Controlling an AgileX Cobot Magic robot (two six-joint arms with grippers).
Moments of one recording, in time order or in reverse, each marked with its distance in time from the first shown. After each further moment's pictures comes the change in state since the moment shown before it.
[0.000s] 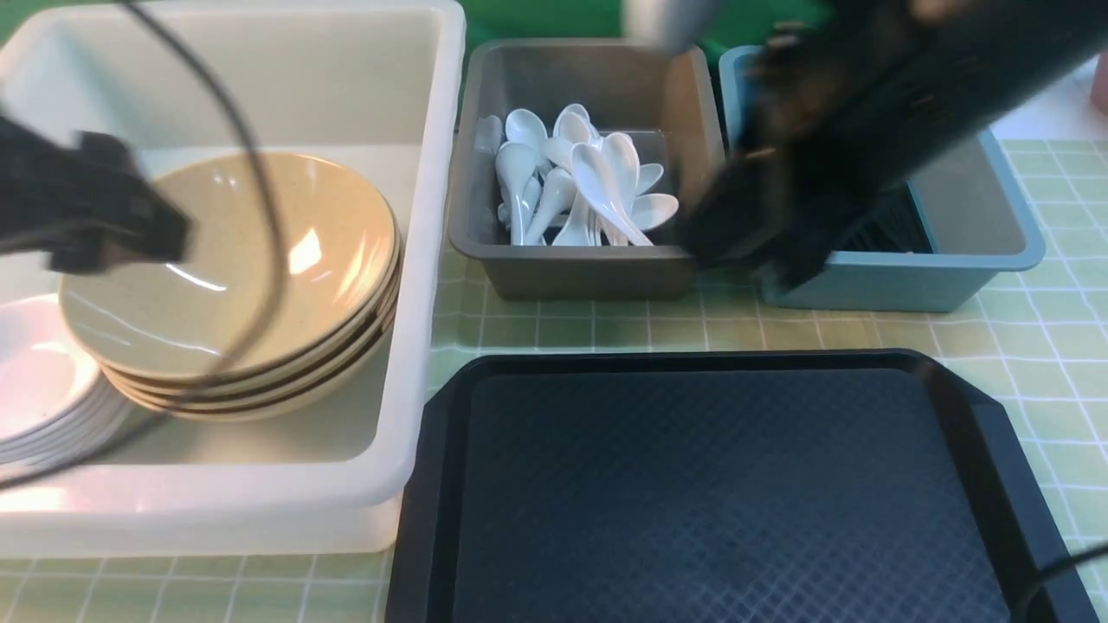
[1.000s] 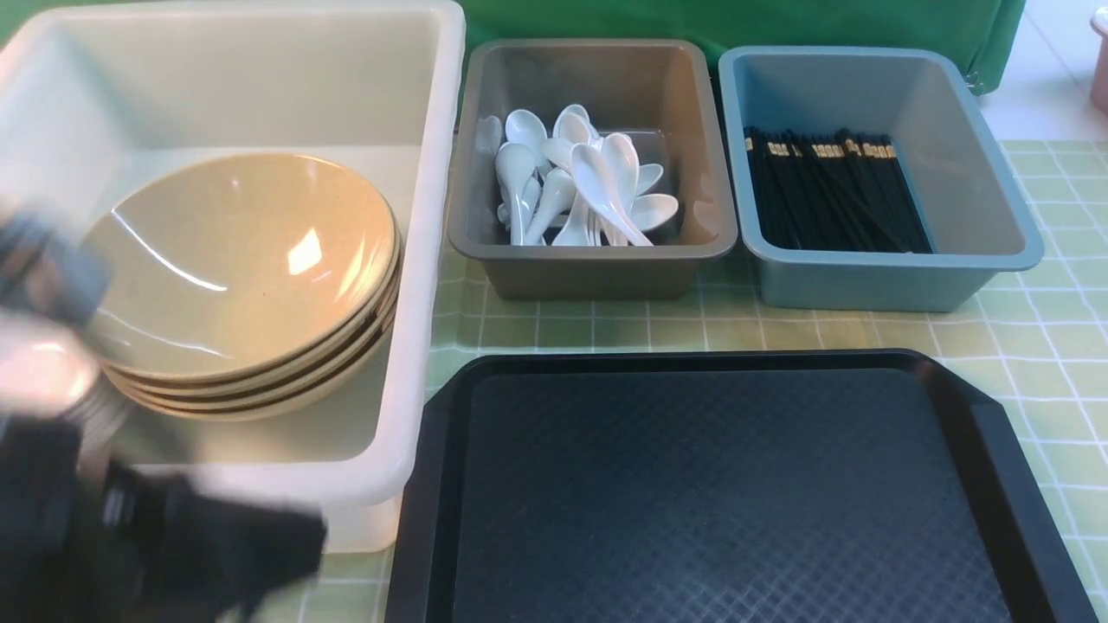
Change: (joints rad) right arm -0.276 -1.390 1.381 -0.155 -0.801 0.289; left arm -0.404 -0.436 0.380 -0.197 -0.057 -0.264
